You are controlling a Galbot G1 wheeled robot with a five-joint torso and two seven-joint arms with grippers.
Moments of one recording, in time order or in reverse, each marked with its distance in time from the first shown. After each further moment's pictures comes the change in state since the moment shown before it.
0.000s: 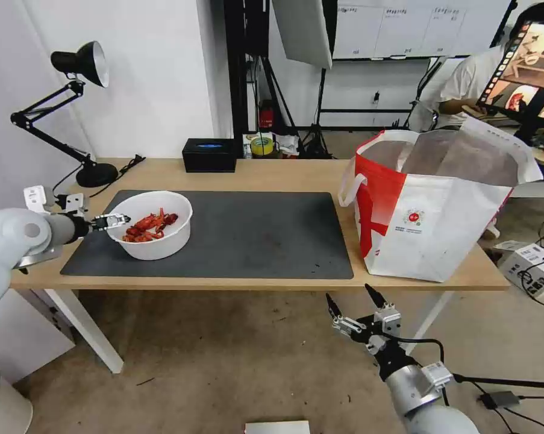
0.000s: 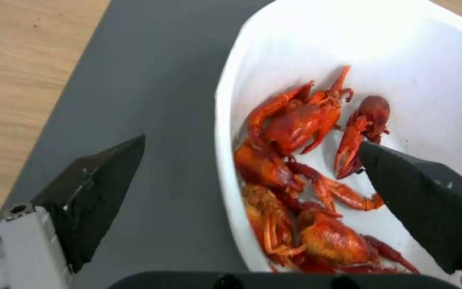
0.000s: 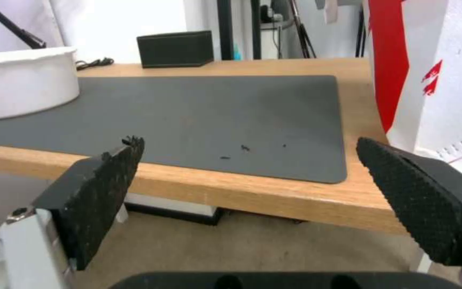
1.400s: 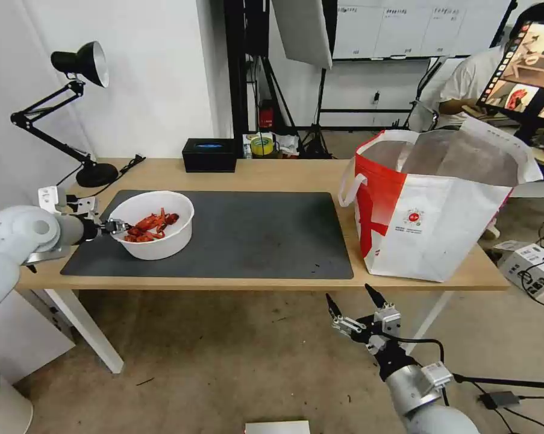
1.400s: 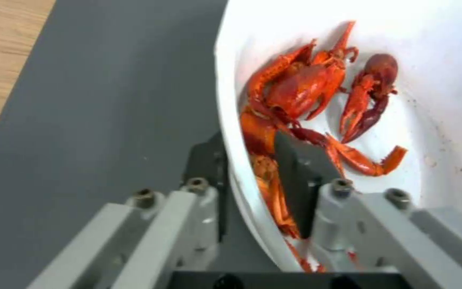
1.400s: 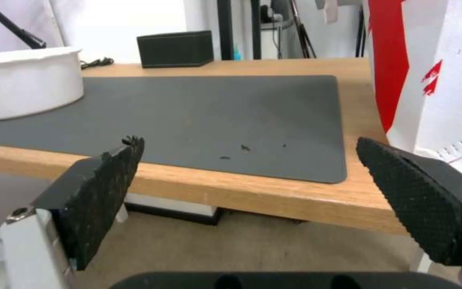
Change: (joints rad) left arm -0.040 0.016 0.069 0.006 -0.025 0.055 0.016; right arm 0.000 0.000 0.000 0.000 0.000 0.000 0.000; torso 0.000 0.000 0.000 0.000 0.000
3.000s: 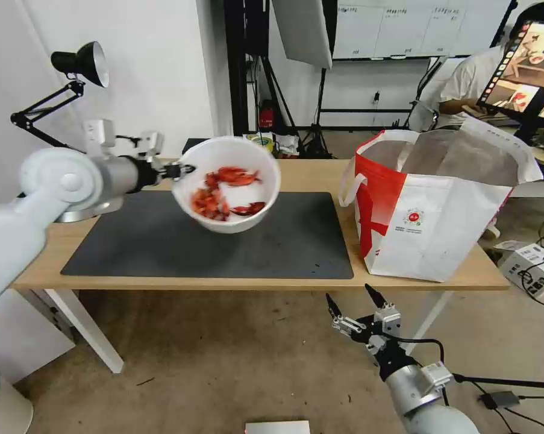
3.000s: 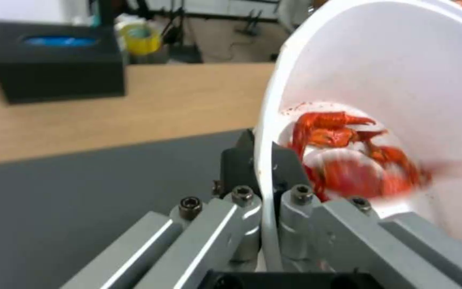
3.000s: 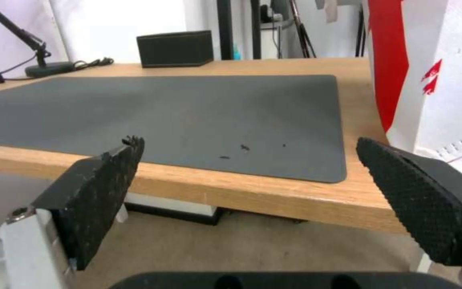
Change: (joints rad) left arm -0.388 -0.119 0.223 -0.333 -0.117 -0.103 -0.038; right arm 0.000 0.000 0.000 0.000 0.000 0.000 0.000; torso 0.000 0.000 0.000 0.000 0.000
